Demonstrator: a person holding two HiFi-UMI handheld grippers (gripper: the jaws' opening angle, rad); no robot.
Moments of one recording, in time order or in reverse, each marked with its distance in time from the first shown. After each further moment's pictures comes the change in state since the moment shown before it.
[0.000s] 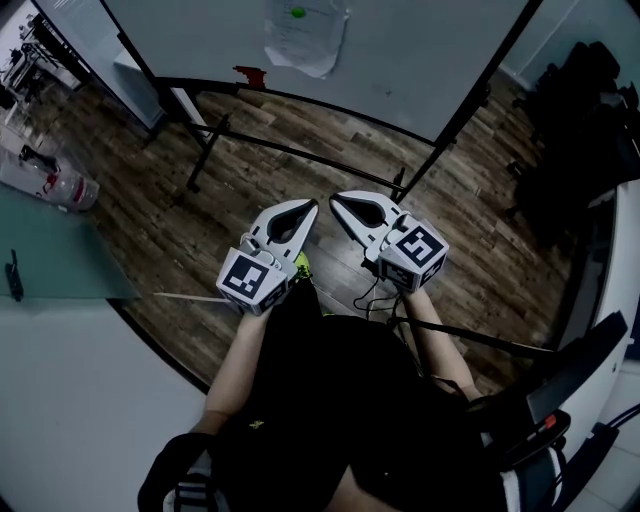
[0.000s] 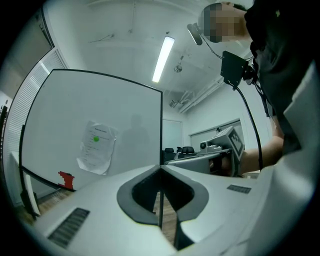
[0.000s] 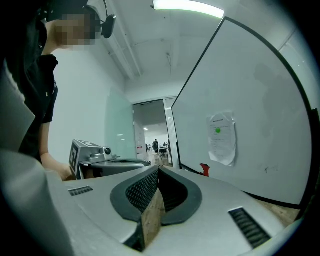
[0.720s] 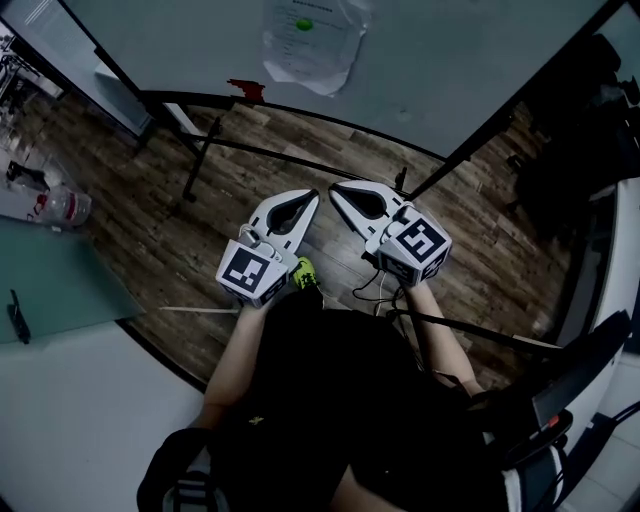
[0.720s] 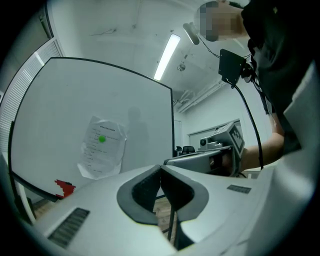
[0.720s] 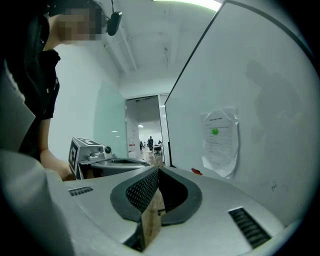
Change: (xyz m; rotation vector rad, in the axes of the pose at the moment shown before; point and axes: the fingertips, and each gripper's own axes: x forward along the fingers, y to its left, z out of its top) left arm 0.050 0.107 0.010 -0.001 0.019 -0.052; right arm 0.089 -0.072 0.022 -0.024 0.033 -0.048
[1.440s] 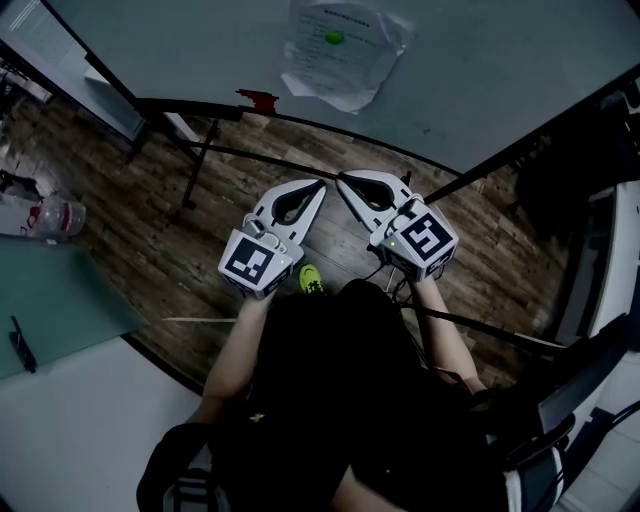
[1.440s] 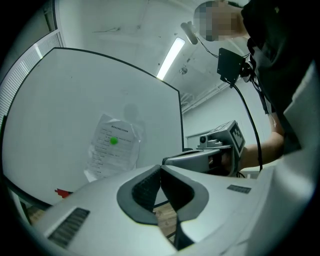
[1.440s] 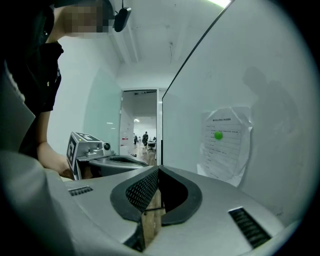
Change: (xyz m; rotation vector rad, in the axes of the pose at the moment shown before) left arm 0.018 0.091 0.006 -0.002 -0.027 -0.057; right arm 0.082 -0.044 0.014 -0.098 0.042 -0.070
